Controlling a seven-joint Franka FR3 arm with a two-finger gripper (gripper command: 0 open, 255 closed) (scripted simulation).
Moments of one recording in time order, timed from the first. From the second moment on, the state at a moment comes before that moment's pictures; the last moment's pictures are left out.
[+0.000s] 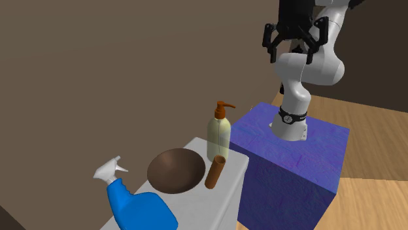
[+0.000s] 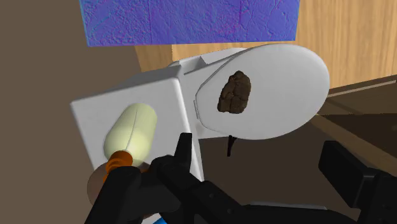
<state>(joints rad) -0.01 -0.80 -0.06 -2.40 0.10 1.59 0.01</state>
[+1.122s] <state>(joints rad) -0.15 -0.46 -0.10 -2.46 -0.09 2.08 0.05</state>
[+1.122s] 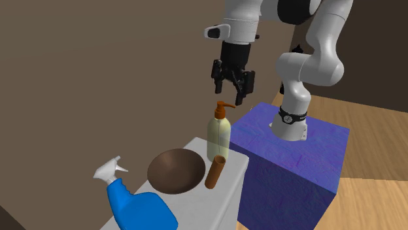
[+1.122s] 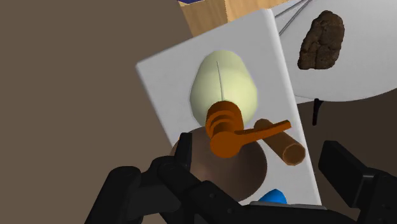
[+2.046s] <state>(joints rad) -0.18 -0.34 -0.12 -2.49 -0.12 2.24 0.07</state>
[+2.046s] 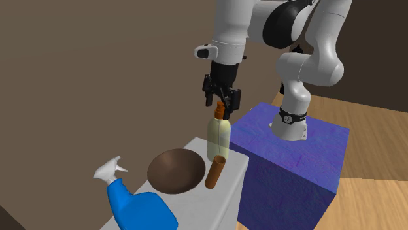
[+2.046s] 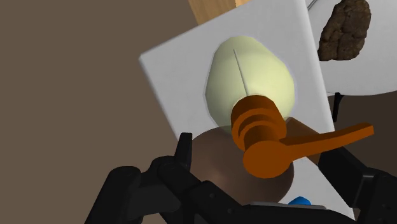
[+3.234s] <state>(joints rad) -0.18 -0.36 -0.12 -2.46 -0.12 2.19 0.06</state>
